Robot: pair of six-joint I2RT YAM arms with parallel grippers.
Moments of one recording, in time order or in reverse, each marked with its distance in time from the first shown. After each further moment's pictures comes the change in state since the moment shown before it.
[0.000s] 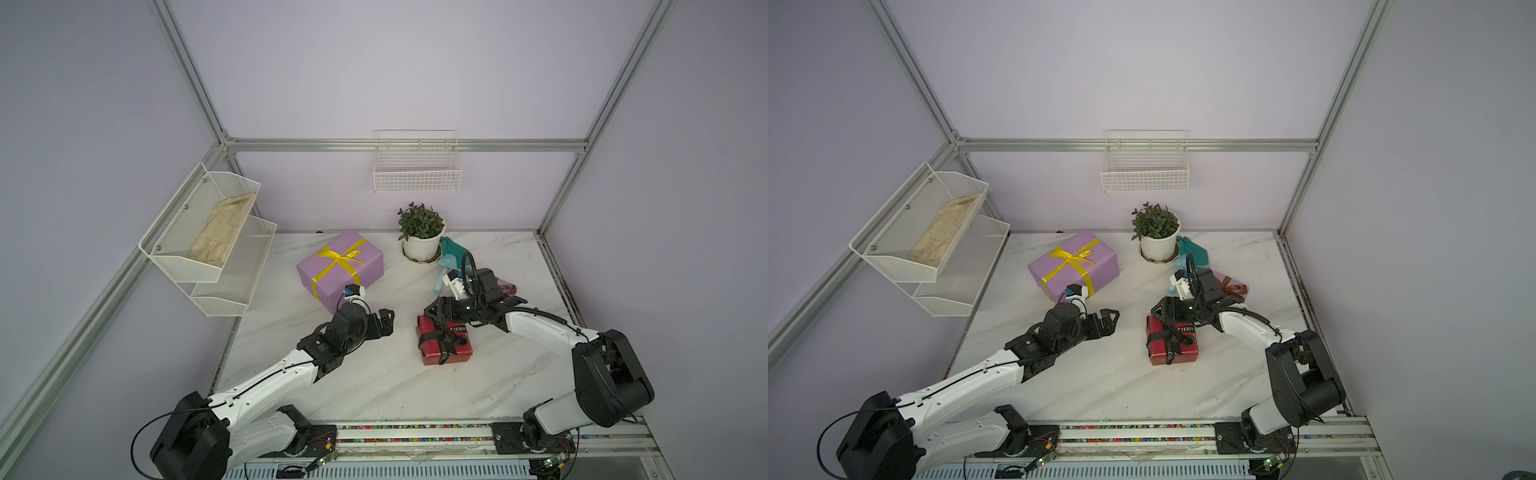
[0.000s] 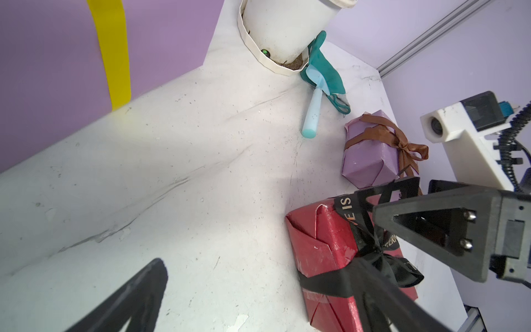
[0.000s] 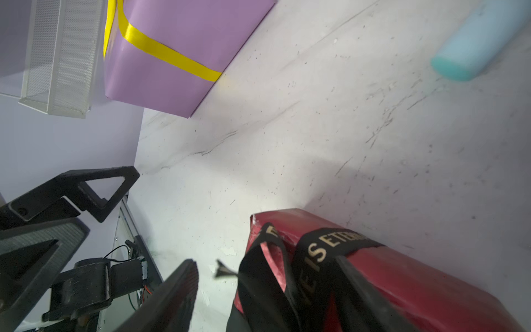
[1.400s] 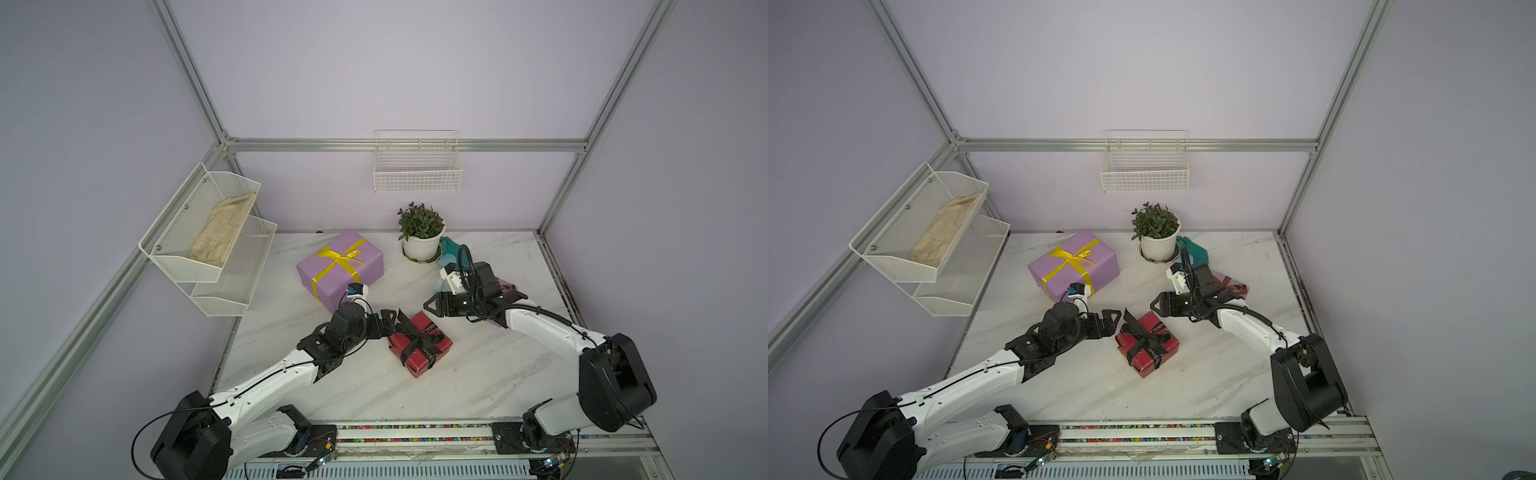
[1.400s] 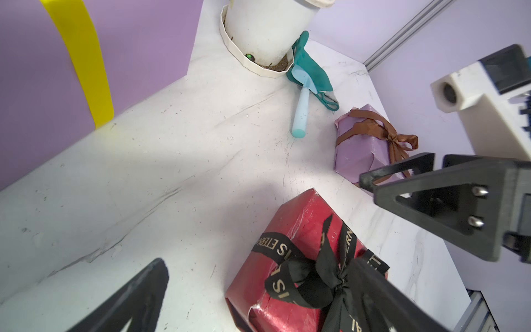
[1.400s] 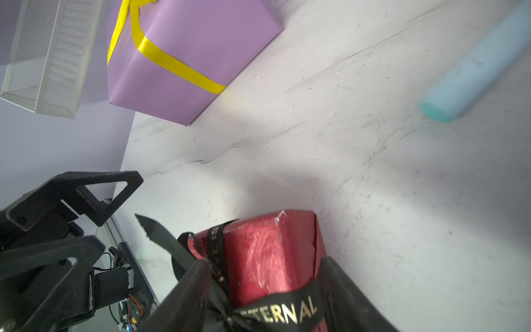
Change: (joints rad) left arm 0.008 0.025 0.000 0.065 0.060 0.090; right arm 0.050 -0.062 0.082 -0.127 0.109 -0.032
